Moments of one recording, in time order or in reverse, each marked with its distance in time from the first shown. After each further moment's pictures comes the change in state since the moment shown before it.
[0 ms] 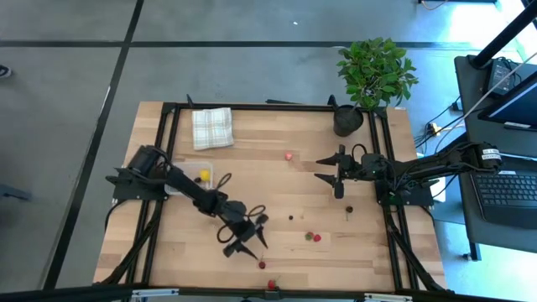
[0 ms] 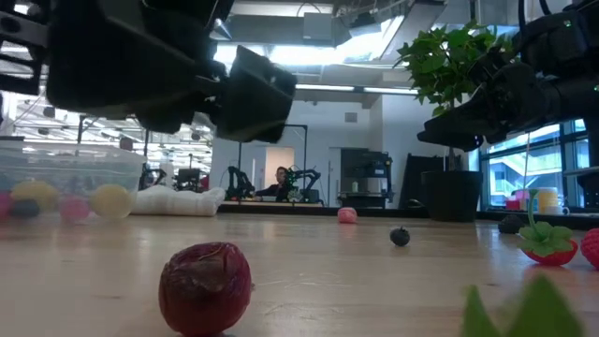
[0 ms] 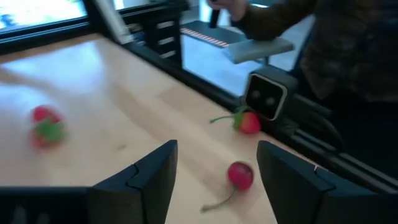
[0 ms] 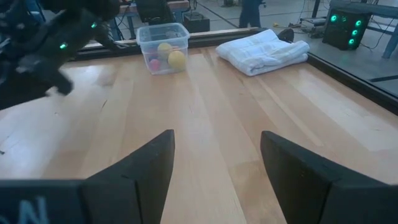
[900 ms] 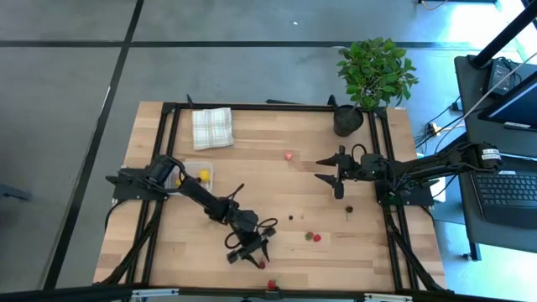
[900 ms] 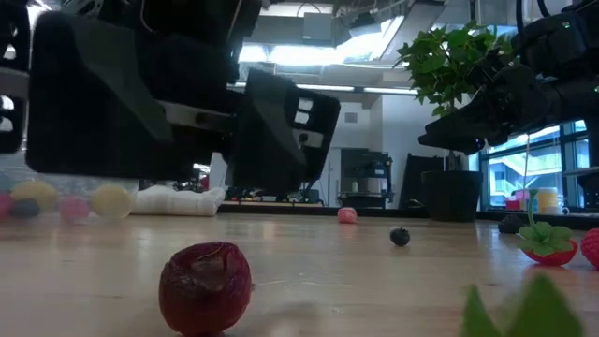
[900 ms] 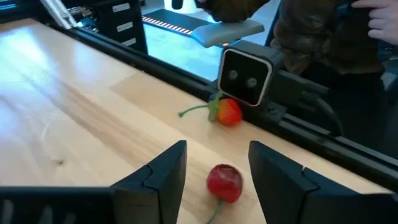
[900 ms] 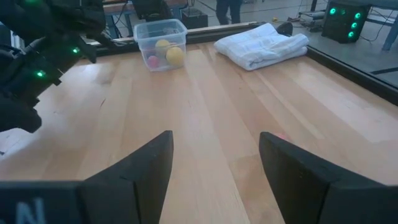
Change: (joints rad) left arm -0.013 0.166 0.152 -0.061 0.120 0.072; right arm 0.000 0.000 0.000 -0.020 0.000 0.027
